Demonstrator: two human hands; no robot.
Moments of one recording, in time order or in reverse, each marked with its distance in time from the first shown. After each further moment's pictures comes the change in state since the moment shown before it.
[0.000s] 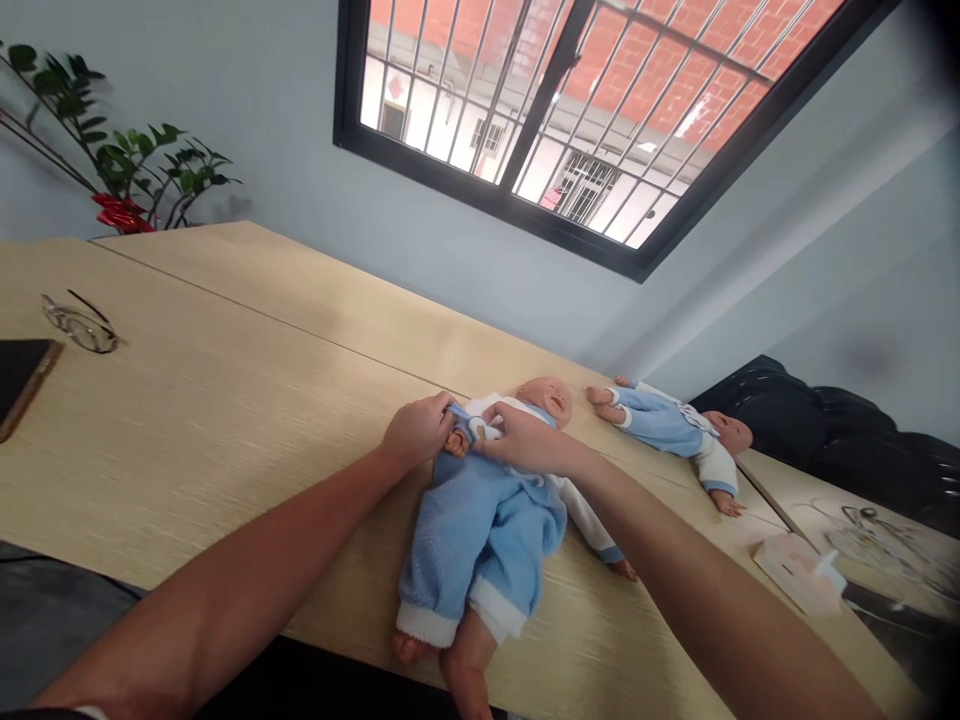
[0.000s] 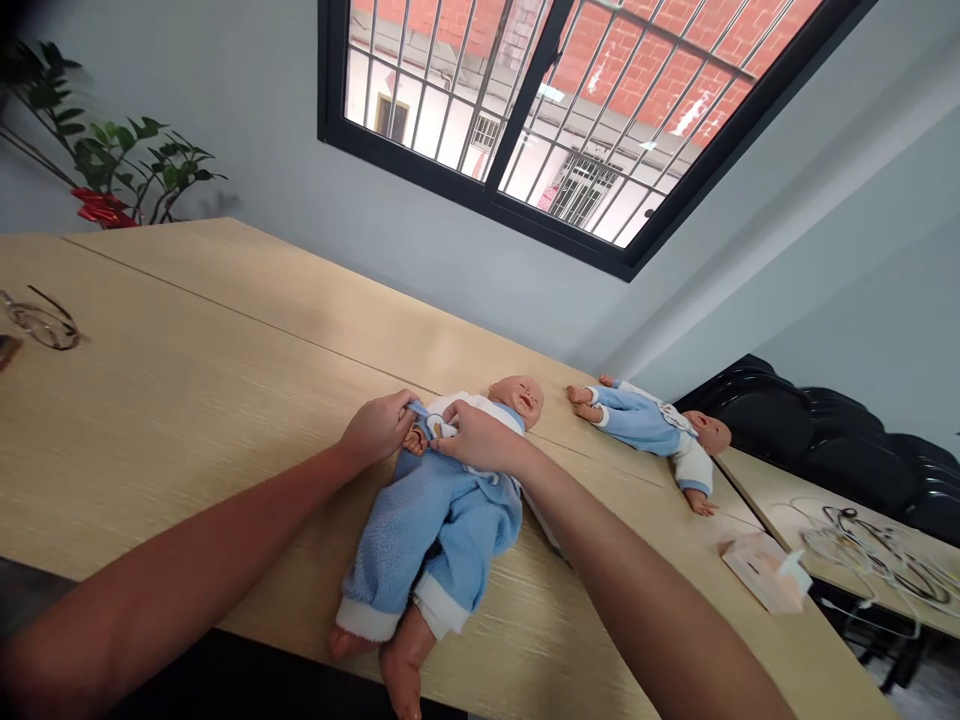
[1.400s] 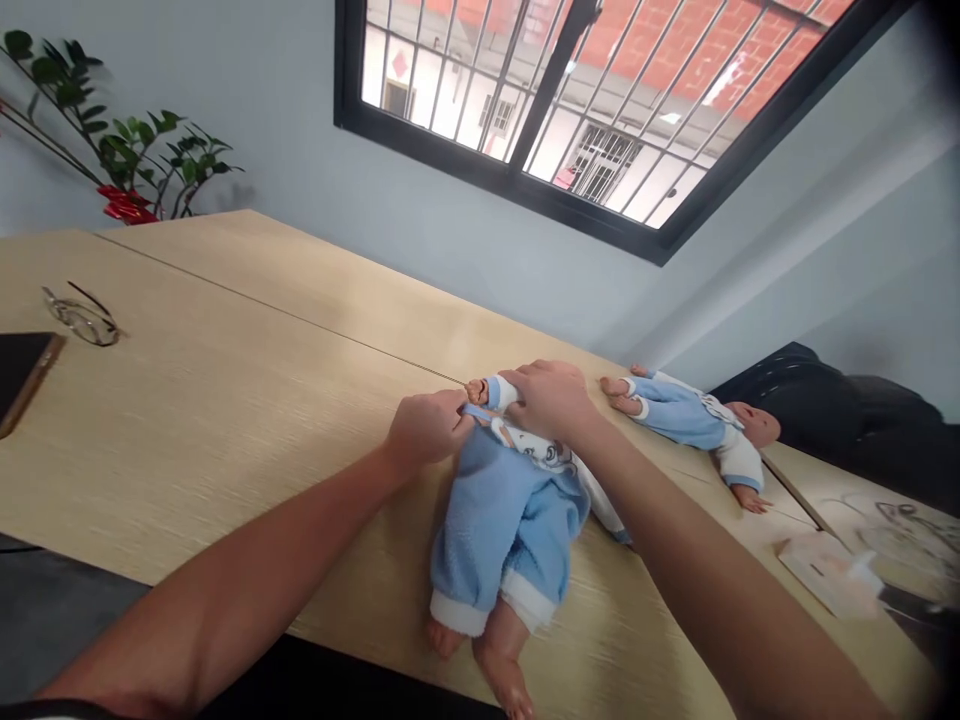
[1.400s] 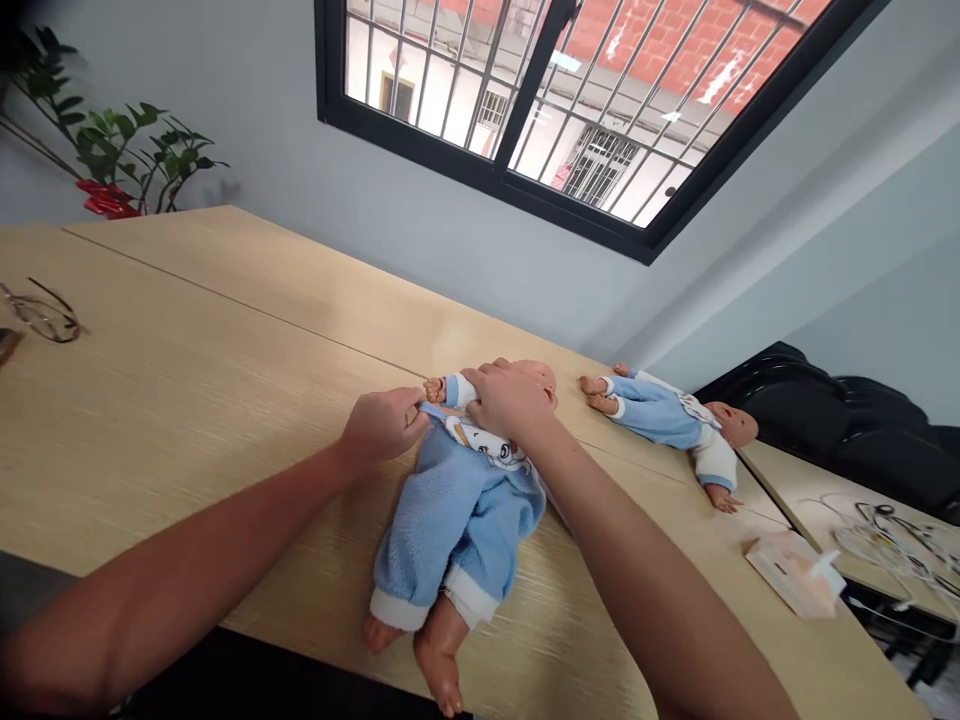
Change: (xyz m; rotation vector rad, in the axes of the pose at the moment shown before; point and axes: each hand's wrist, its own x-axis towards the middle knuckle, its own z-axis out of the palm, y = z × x) left_hand -0.010 0.018 -0.008 0.175 0.100 0.053; right_hand 0.032 0.031 -0.017 -0.563 0.289 -0.281
